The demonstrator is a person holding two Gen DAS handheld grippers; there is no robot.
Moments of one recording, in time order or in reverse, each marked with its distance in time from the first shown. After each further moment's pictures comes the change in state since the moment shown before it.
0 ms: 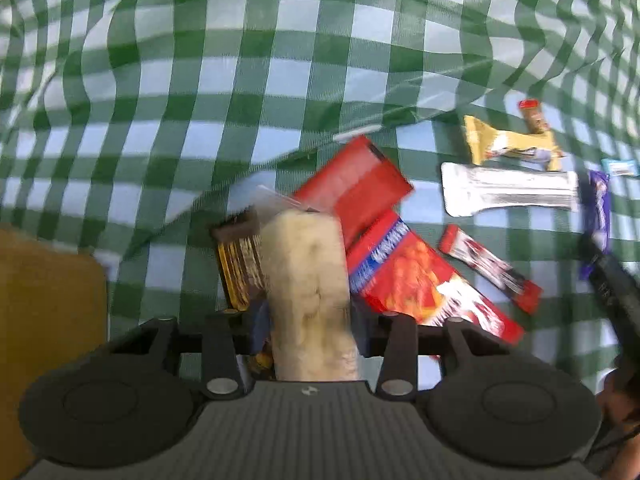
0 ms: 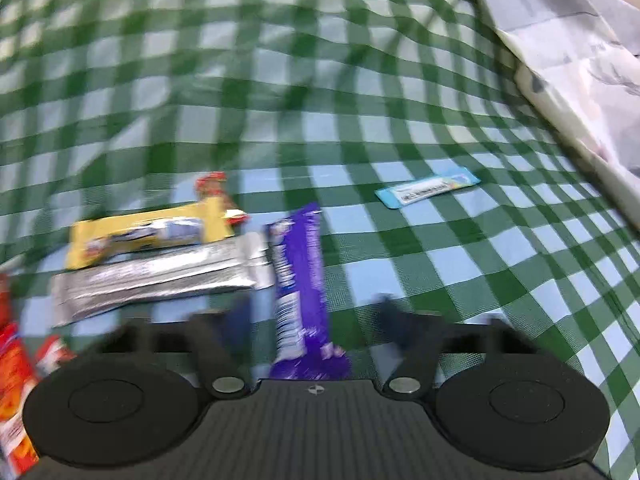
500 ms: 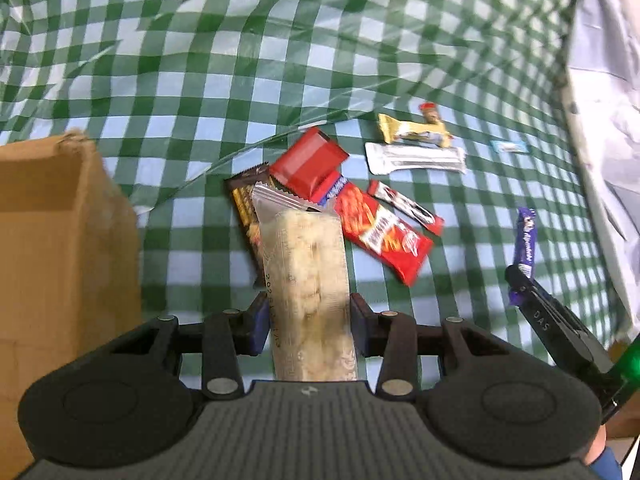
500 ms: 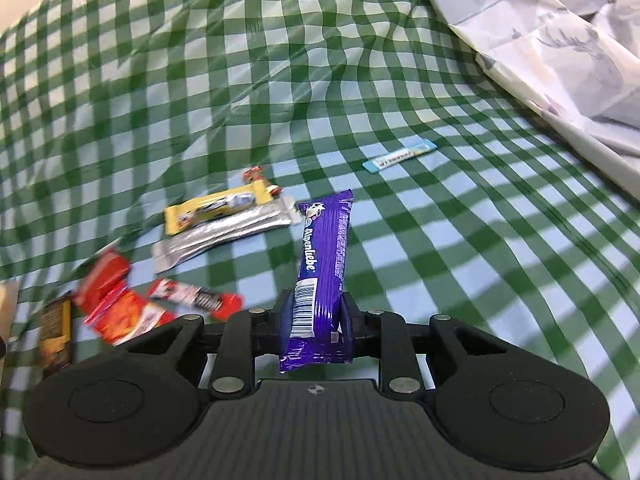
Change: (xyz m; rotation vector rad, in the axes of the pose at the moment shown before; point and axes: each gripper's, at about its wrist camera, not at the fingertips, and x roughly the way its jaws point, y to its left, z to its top) left arm -0.113 0.035 -0.074 0.079 -0.087 -0.222; right arm -0.134 -0.011 -0.047 0.154 -0.006 0.057
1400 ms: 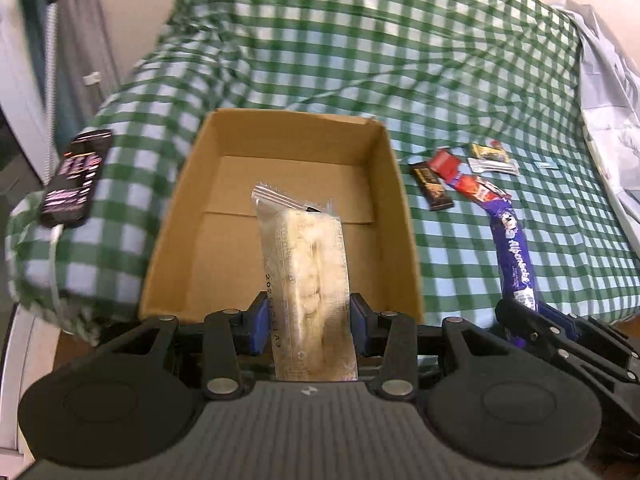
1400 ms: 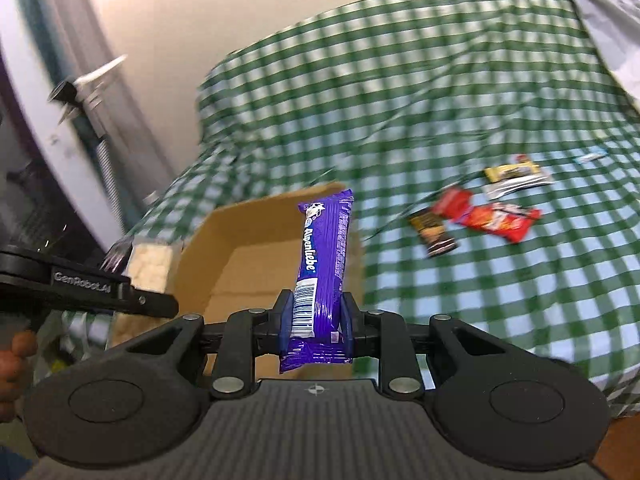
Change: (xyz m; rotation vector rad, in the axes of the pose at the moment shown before) left arm -0.262 0.160 -0.241 -0.058 -0.265 0.223; right arm -0.327 0.208 -0.109 -0.166 0.041 0.511
